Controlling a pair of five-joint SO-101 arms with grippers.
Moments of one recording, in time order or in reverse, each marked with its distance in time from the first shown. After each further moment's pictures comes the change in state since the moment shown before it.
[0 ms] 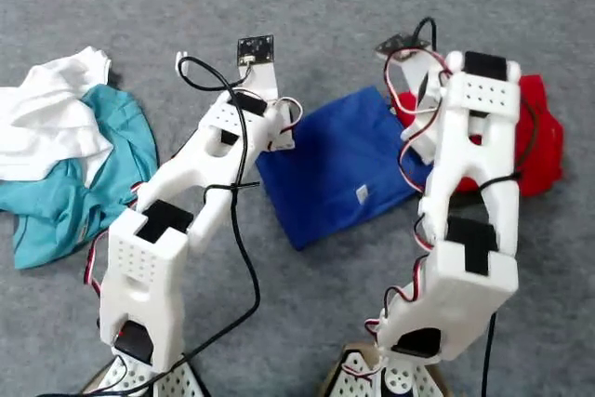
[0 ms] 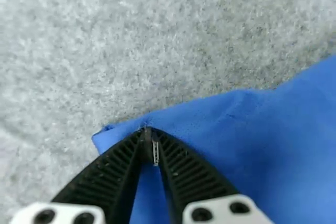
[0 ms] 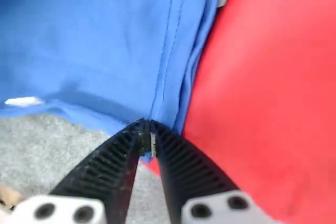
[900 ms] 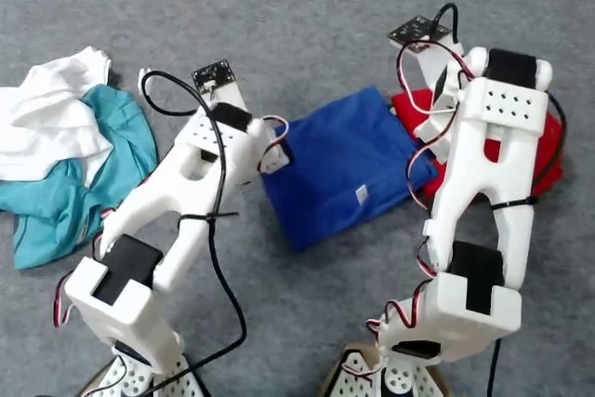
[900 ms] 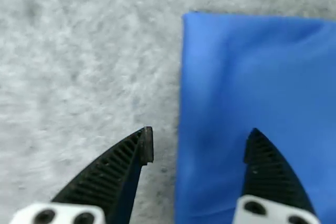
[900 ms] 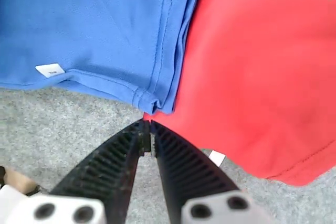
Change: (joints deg) left arm 1.1 -19.4 17.5 13.8 21.1; right arm 1.5 -8.8 0.4 3.9 0.3
